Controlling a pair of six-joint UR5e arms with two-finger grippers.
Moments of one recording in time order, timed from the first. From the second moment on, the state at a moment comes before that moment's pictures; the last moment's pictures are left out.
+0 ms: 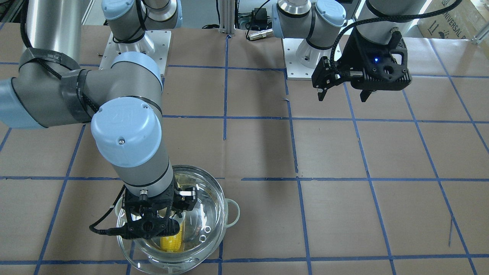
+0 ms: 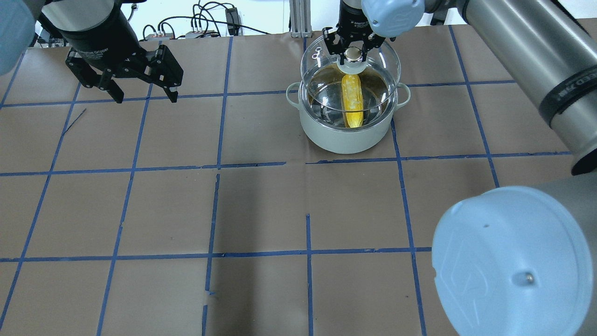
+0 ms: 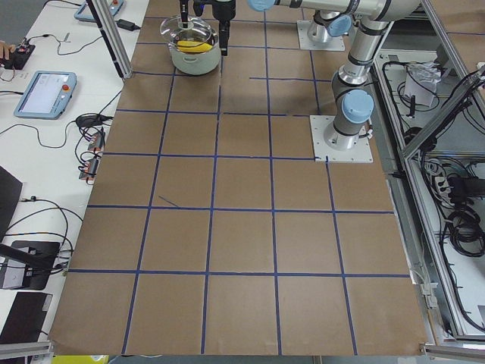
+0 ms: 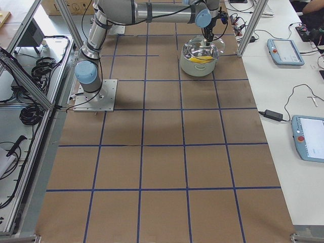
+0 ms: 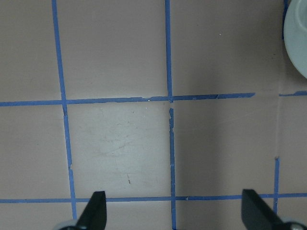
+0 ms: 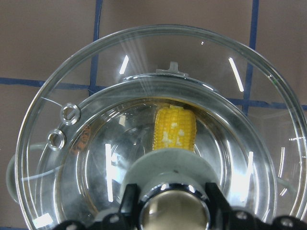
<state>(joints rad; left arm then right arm) -1.56 -1.61 -1.45 -1.65 1.60 0.03 1.75 -0.98 1.11 -1.80 -1.60 0.08</state>
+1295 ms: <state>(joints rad) -1.56 -1.61 -1.45 -1.65 1.60 0.03 1.76 -0.98 1.16 -1.77 -1.59 0.07</state>
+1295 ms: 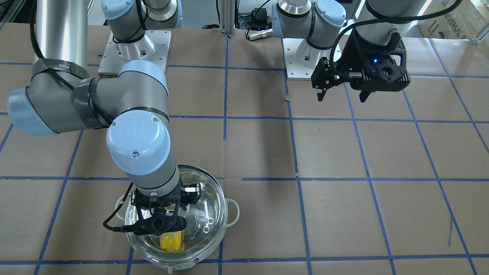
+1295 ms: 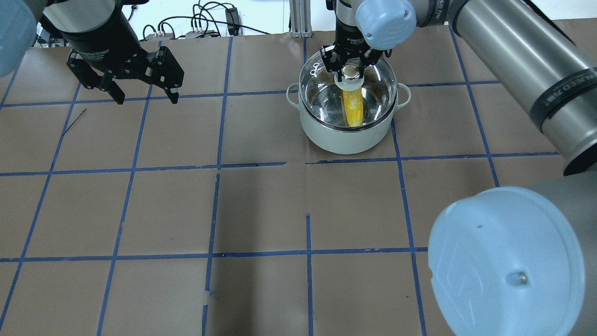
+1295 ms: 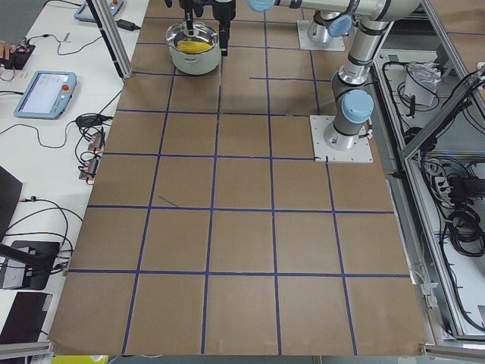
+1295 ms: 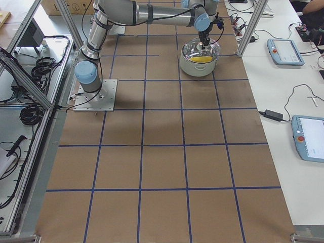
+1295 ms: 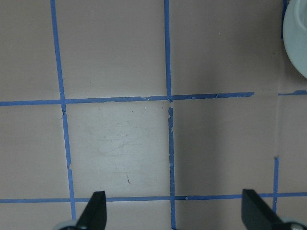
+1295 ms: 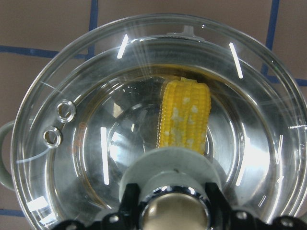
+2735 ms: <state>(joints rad) -1.56 -1.61 -1.45 -1.65 1.60 0.03 1.75 -0.99 1.14 -1.72 -1.59 0.04</state>
